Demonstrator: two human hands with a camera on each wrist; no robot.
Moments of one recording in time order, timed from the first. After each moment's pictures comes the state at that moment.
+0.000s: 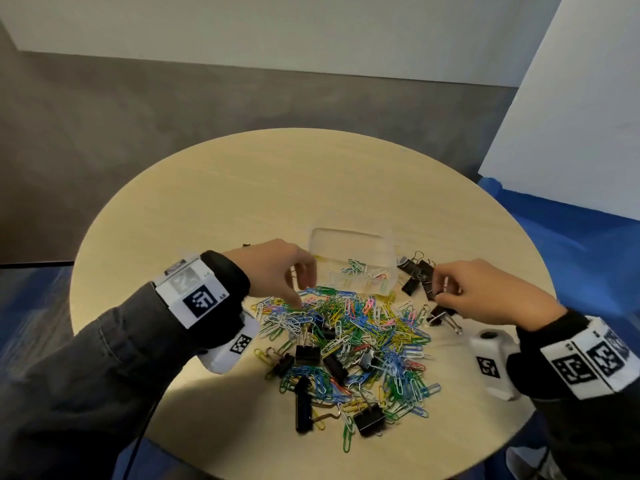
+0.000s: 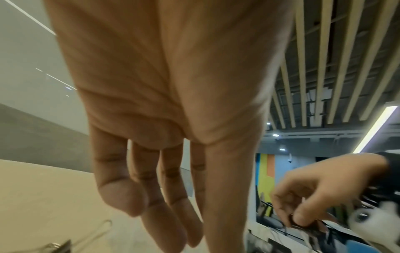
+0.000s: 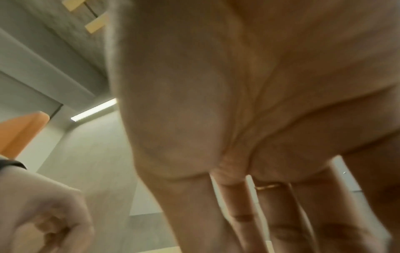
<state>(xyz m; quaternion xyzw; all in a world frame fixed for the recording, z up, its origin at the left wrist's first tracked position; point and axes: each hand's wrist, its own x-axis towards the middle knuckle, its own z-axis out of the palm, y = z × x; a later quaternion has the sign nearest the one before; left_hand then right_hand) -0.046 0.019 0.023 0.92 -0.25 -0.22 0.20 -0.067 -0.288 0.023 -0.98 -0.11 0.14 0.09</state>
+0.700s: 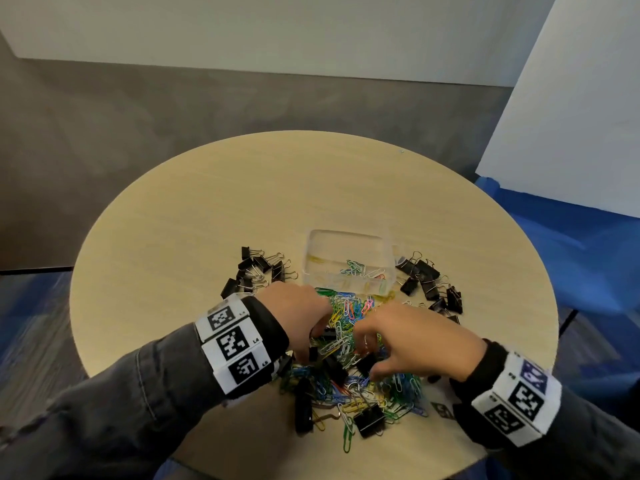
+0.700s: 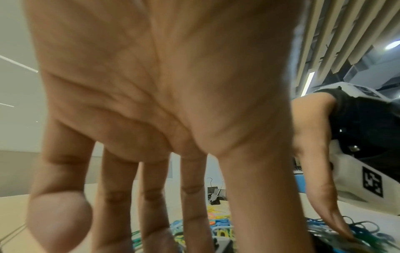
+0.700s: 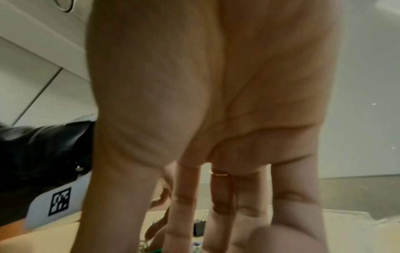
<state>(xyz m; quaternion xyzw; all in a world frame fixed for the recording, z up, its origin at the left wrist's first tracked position) -0.081 -0.023 0.002 0.93 -0.30 -0.22 -0.04 -0.108 -0.208 0.005 -0.93 -0.30 0.21 0.03</state>
